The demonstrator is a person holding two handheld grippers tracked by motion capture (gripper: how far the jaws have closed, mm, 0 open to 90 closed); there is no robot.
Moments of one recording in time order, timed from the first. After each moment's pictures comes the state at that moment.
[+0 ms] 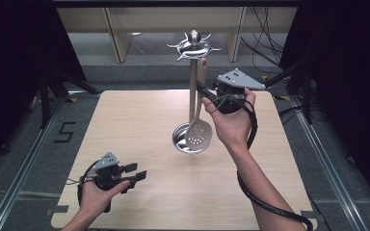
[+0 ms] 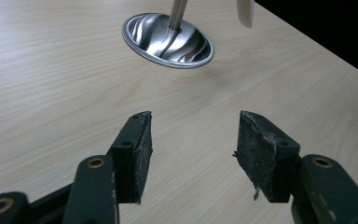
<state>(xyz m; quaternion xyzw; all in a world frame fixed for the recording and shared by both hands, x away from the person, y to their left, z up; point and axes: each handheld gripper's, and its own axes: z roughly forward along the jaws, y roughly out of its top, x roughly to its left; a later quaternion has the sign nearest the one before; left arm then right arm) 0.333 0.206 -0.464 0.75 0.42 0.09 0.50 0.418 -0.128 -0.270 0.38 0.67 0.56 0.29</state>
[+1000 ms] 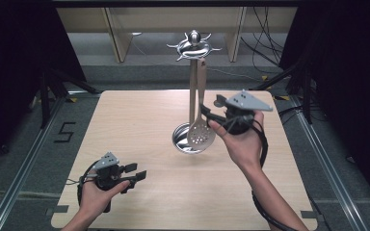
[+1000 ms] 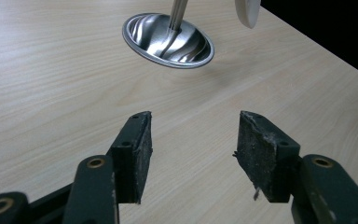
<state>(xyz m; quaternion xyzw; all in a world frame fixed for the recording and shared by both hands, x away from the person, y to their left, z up) 0.332 0.206 -0.465 0.75 0.43 0.09 0.50 0.392 -0.156 -0.314 0.37 0.70 0.54 0.28</state>
